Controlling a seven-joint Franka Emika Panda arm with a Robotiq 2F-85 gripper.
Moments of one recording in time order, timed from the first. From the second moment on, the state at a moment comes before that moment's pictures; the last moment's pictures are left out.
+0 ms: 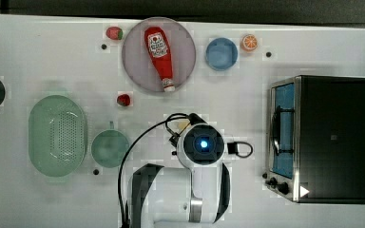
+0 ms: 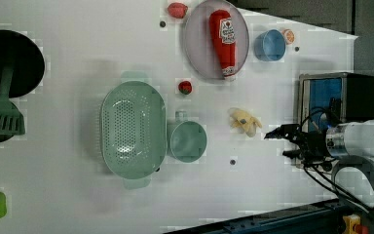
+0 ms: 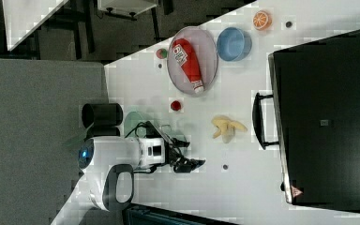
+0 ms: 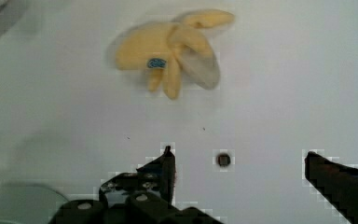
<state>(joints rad) -0.01 -0.08 -0.03 -2.52 0.00 0.72 -0.17</state>
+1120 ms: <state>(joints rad) -0.02 0.41 -0.05 -2.48 -0.02 1.21 -0.57</state>
